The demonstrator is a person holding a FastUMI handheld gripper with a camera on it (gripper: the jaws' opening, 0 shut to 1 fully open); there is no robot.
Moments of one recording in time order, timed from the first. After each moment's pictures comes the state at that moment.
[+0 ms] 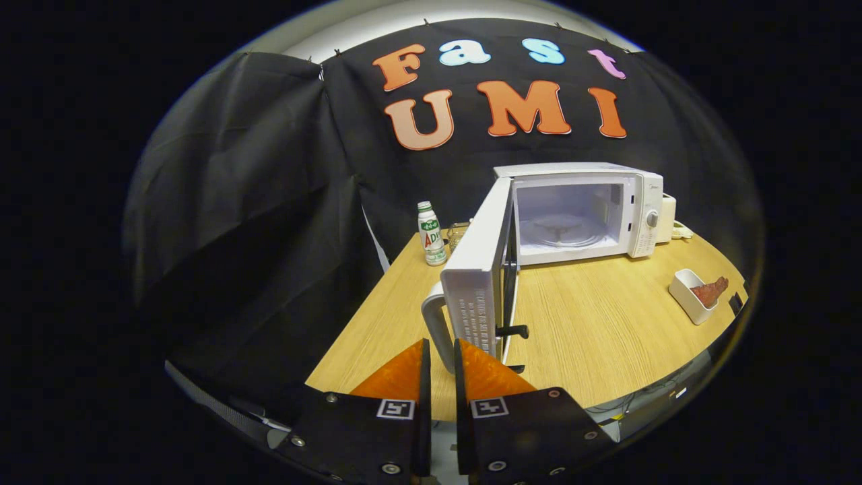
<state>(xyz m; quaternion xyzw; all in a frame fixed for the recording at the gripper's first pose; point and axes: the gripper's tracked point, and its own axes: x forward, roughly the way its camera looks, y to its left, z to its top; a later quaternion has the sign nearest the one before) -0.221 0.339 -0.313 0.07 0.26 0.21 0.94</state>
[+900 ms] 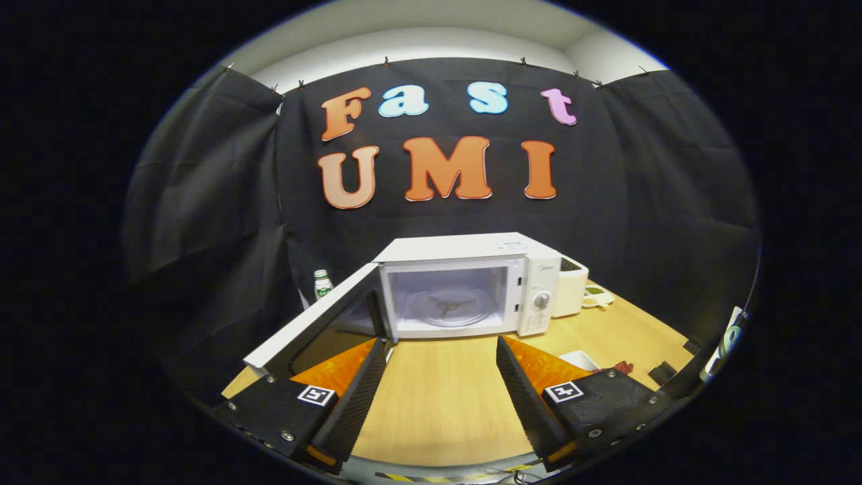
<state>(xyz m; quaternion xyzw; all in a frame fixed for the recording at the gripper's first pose) -0.103 0.093 -0.248 0.02 0.14 0.07 0.99</state>
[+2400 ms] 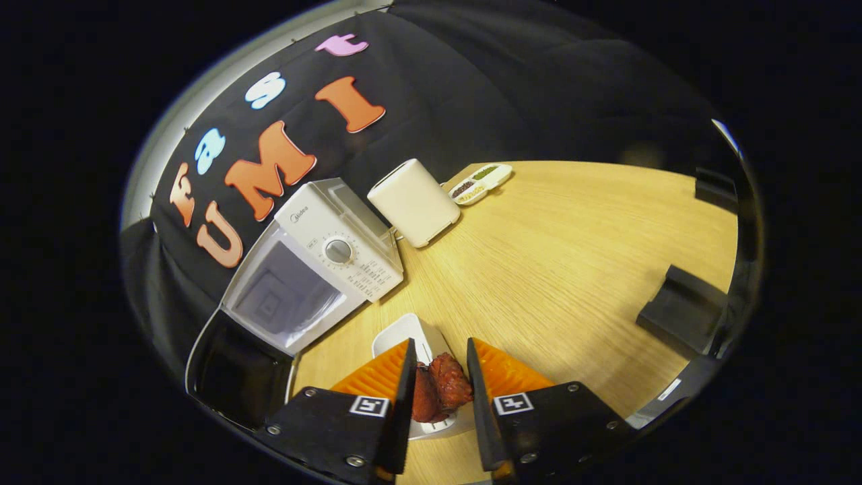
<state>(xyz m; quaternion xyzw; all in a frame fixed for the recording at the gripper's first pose) -0.019 -0.159 -0.468 0.34 0.29 -0.01 0.90</state>
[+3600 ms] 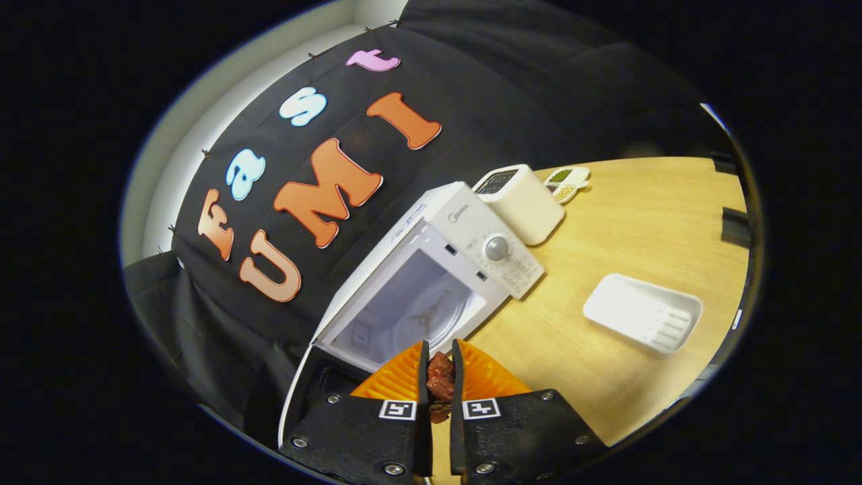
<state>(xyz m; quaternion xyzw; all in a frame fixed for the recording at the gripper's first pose) 0.007 0.062 -0.327 0.40 0.22 0.01 0.89</state>
